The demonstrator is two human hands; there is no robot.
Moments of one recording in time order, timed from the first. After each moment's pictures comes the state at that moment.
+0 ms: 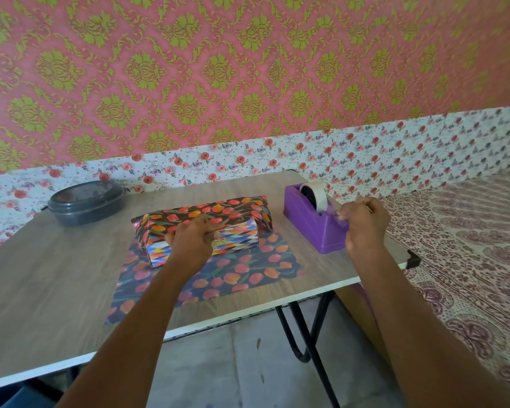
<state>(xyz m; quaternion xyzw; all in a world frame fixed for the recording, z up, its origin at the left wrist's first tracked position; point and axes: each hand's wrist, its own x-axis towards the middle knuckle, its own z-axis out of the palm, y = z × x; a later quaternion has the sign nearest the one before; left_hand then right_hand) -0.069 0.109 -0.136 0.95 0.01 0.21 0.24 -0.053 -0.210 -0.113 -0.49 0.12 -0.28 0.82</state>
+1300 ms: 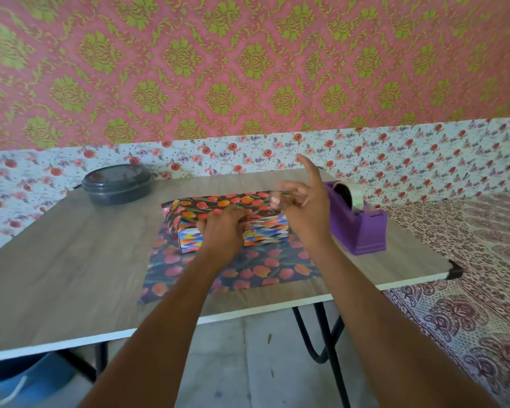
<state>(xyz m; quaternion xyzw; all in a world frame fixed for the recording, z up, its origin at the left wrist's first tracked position) -0.076 0.107 -0.135 0.95 0.00 0.23 0.22 -0.063 -0.066 -0.102 -0.69 -0.18 -0.23 0.66</state>
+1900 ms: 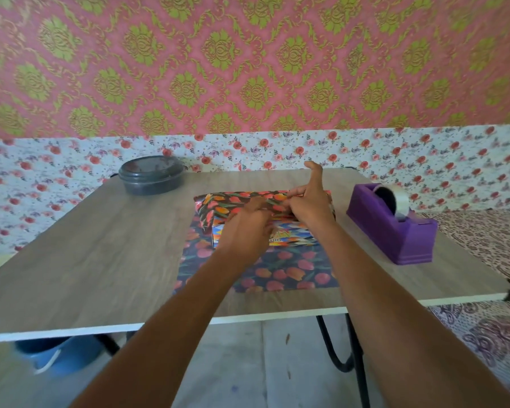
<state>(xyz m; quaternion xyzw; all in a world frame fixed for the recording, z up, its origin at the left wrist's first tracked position) -0.090 0.132 -0.128 0.96 -0.08 0.26 0.12 -0.017 -0.009 -0.099 -0.82 -0.08 -0.09 0.56</state>
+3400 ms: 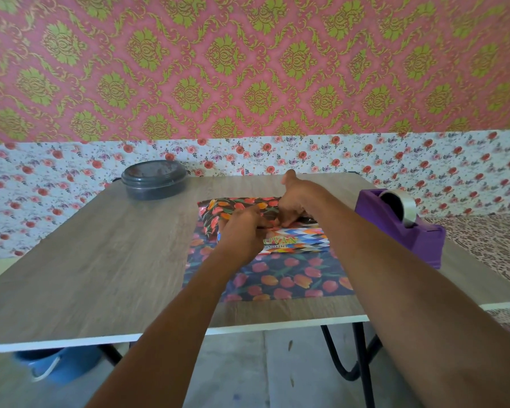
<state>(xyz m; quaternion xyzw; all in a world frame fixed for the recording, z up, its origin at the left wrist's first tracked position) -0.078 0.151 -0.124 0.96 -0.01 0.18 0.22 0.005 0.028 -0.045 -0.96 -0.08 0.14 0.24</state>
